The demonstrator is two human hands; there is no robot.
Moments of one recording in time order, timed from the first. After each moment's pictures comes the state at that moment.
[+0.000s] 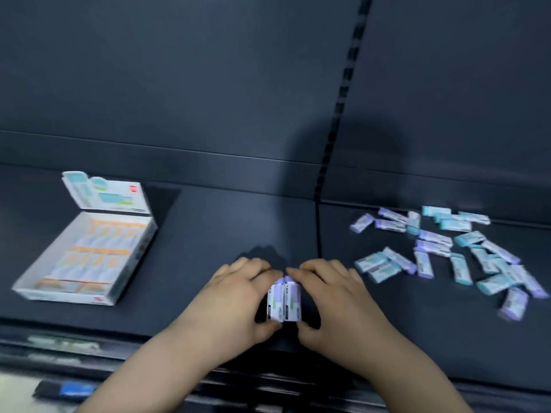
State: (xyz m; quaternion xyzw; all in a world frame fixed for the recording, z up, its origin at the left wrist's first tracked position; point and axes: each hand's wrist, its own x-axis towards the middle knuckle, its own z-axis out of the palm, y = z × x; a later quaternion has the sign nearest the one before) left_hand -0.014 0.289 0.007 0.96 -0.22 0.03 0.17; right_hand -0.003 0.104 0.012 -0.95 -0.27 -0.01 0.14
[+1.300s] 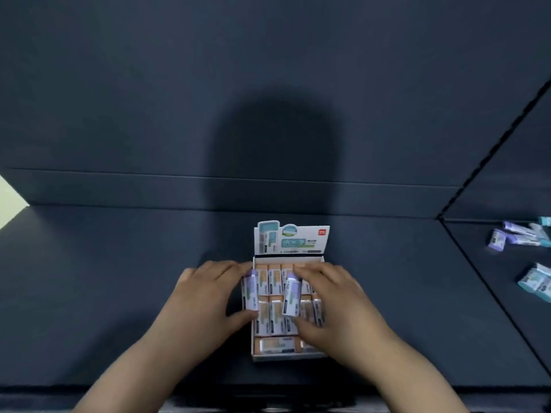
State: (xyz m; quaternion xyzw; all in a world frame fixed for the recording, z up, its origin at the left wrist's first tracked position) left_hand 0.022 0.628 0.020 0.97 -0.16 0.04 0.16; right_hand 0.019 0.408 0.021 -0.95 -0.20 -0.01 0.24
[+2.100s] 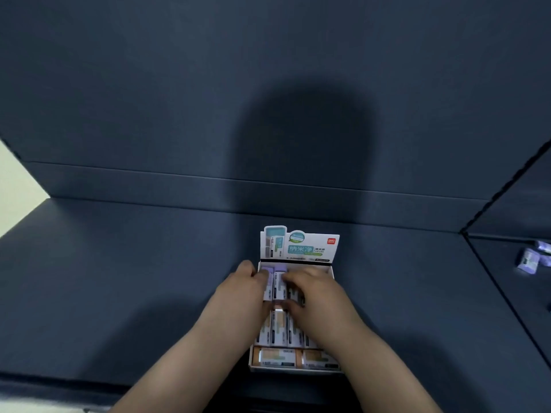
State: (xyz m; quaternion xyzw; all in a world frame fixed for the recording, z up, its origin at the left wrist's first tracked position) left_hand 0.047 0.580 0.004 0.99 -0.07 -0.04 0.12; right_hand 0.066 0.432 -0.019 -0.95 -0.19 0.02 0.25
